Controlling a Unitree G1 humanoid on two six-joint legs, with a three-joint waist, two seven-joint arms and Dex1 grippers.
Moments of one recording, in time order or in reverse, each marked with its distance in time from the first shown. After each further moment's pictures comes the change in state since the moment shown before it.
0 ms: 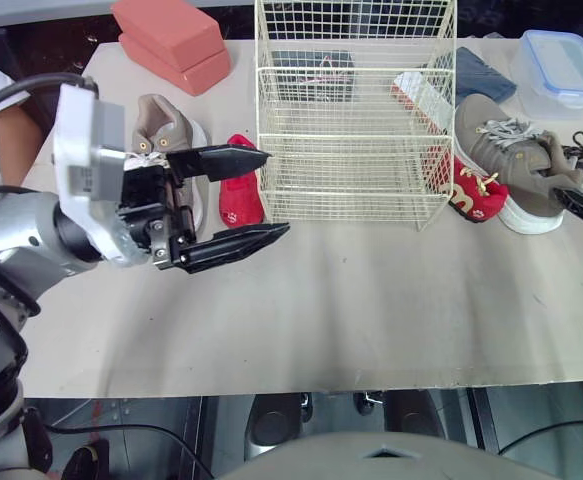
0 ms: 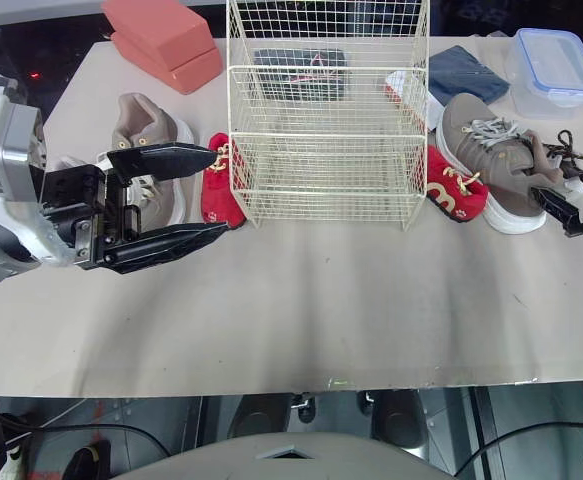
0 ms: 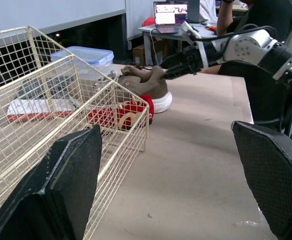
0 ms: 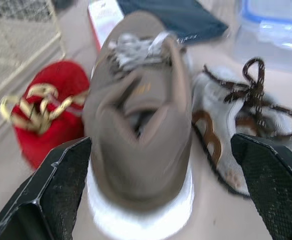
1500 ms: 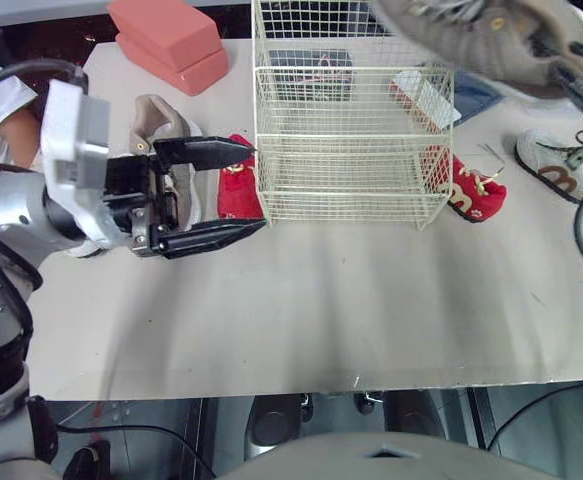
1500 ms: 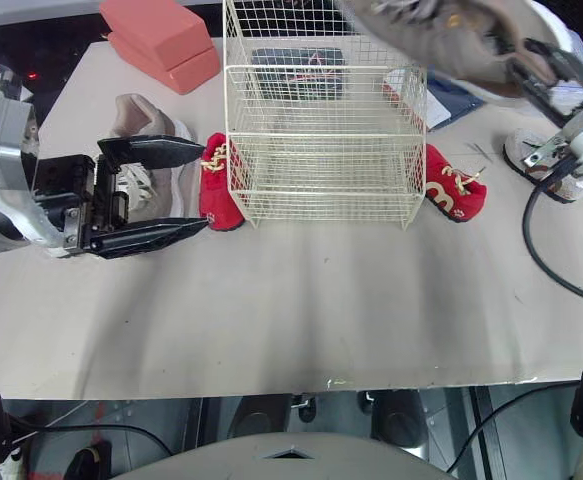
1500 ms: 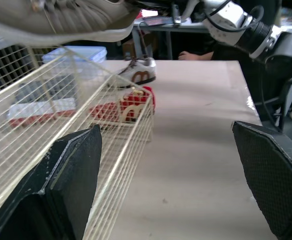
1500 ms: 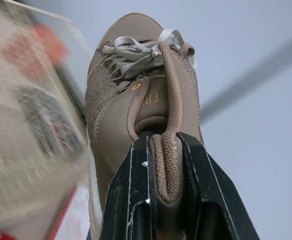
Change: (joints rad) left arm -0.072 0.007 -0.058 0.204 0.218 -0.122 -0.293; right arm -0.217 -0.020 0.267 -0.089 -0.264 -1.169 0.025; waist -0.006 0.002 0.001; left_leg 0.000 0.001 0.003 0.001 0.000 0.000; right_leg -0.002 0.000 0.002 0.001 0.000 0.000
